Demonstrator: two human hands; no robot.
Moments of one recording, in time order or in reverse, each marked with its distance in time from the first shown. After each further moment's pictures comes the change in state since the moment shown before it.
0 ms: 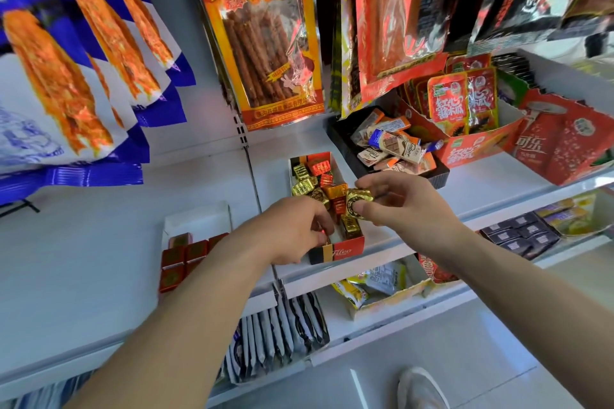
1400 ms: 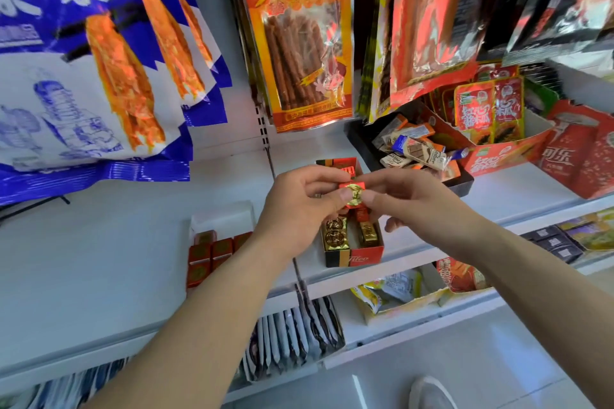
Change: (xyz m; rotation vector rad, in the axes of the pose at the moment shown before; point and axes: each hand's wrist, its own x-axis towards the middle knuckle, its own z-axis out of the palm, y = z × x) left_hand -0.022 0.003 -0.007 -0.879 0.461 0.068; right_hand 0.009 -0.031 0.013 -0.070 -0.206 -0.064
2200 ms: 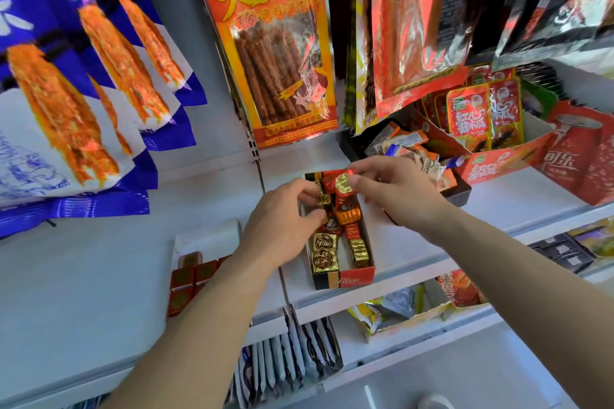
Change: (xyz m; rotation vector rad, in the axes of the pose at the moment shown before) left_hand 0.041 -0.031 -0.004 0.699 0.070 0.096; right_hand 0.053 0.021 -0.011 -0.096 0.213 -0.014
